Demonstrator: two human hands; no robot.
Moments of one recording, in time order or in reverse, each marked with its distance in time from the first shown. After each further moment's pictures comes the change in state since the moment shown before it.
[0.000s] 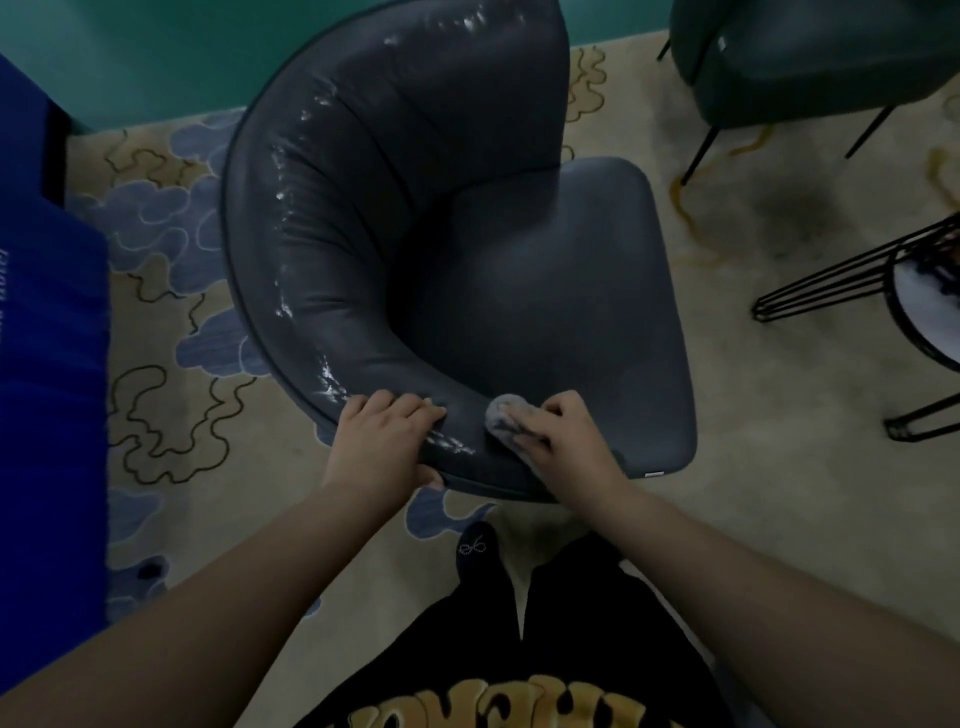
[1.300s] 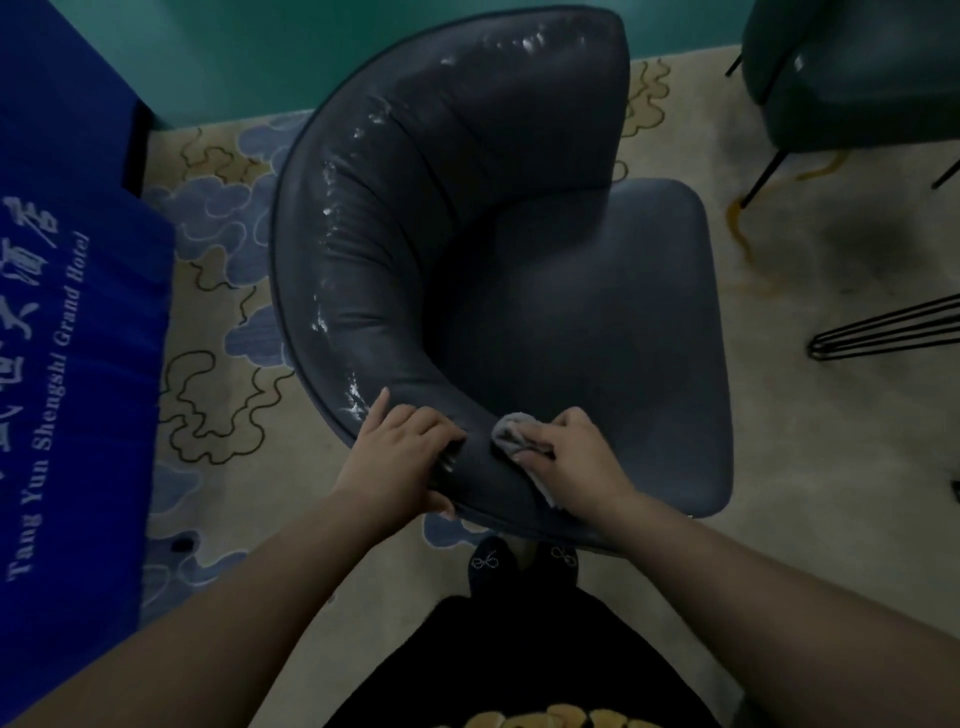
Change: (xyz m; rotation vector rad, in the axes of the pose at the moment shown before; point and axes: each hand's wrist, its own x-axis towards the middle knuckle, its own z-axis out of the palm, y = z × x) left_hand 0.008 -0.010 -0.009 -0.067 -0.052 0.059; right_hand 0.038 0.010 -0.001 0.003 -0.129 0.062
